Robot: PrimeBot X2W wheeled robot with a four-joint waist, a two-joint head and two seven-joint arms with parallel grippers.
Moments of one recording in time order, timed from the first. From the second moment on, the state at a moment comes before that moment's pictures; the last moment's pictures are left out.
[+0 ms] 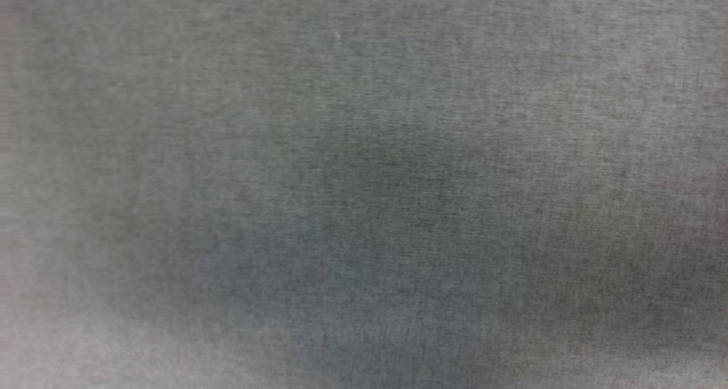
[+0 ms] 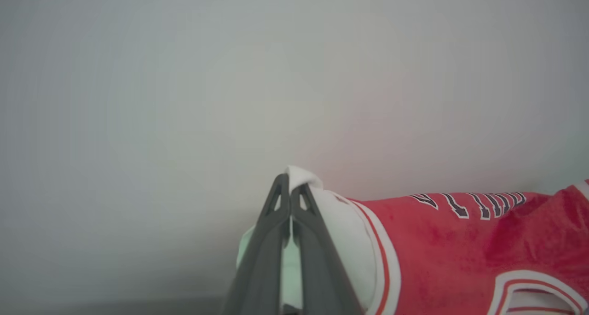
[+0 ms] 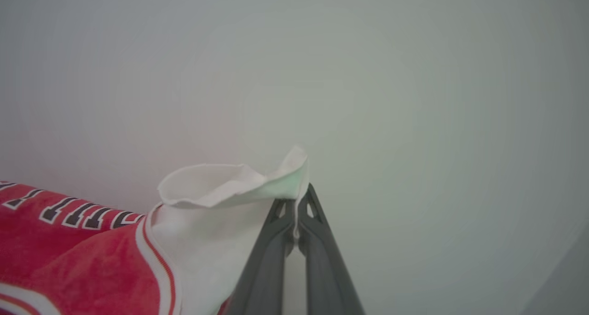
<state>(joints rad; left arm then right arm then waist) -1.93 0.26 -0.40 1.13 -0.65 -0.11 -0.12 -1.73 -0.30 0.01 0.85 0.01 0.13 -0.26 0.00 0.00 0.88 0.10</state>
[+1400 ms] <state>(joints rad) -0.66 0.70 -0.68 0.26 -0.90 0.07 0.24 -0.43 -0.71 0.29 0.23 0.88 0.13 0.47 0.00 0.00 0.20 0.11</state>
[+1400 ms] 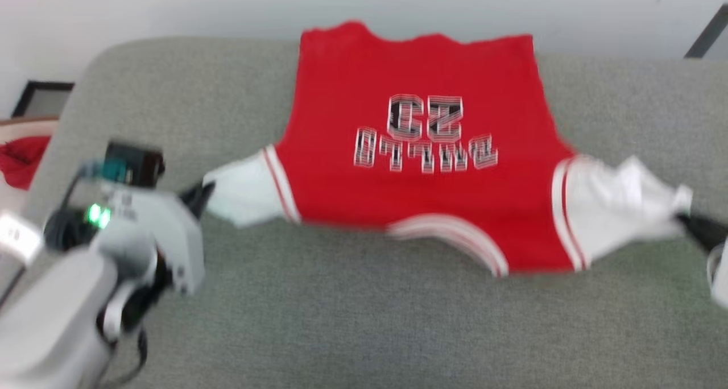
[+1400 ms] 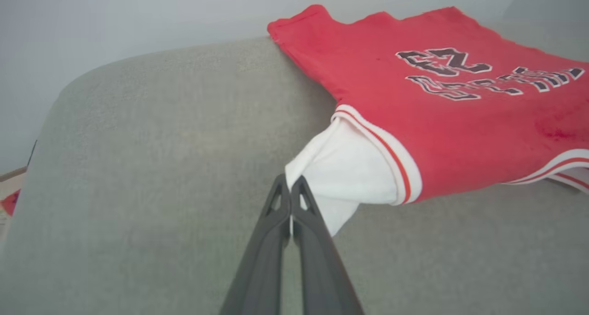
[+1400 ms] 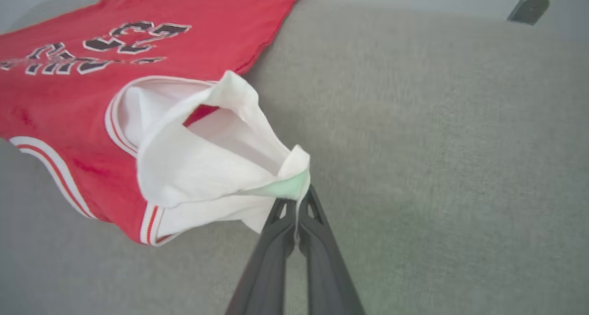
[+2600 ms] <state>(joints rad) -0.18 0.78 -0.65 -0.09 -0.96 0.37 0.10 0.08 -0.49 0.00 -0.23 0.69 0.13 0.78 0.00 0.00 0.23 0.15</state>
